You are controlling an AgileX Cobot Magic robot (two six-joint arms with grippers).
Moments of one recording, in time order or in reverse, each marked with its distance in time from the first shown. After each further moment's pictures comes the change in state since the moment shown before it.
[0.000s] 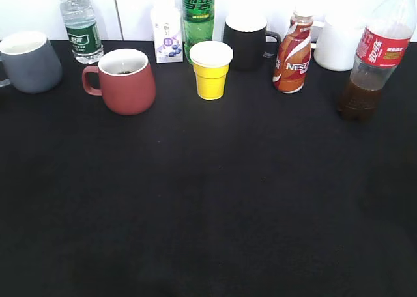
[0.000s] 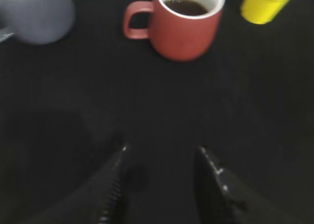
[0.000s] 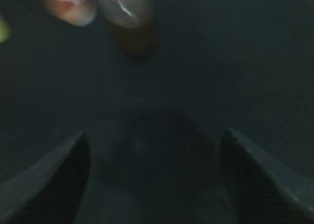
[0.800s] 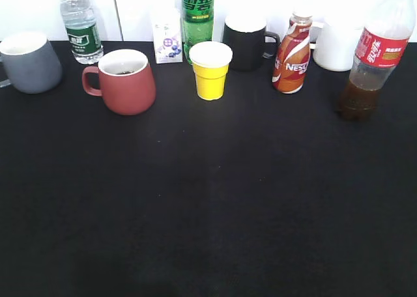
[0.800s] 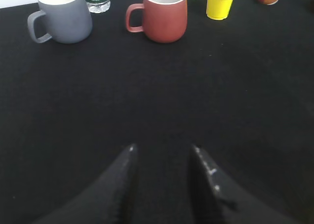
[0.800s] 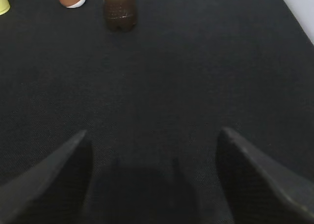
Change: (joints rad) left arm 0.000 -0.940 0.188 -0.015 0.470 0.135; right arm 0.000 -0.634 0.074 -0.121 0.425 0.015
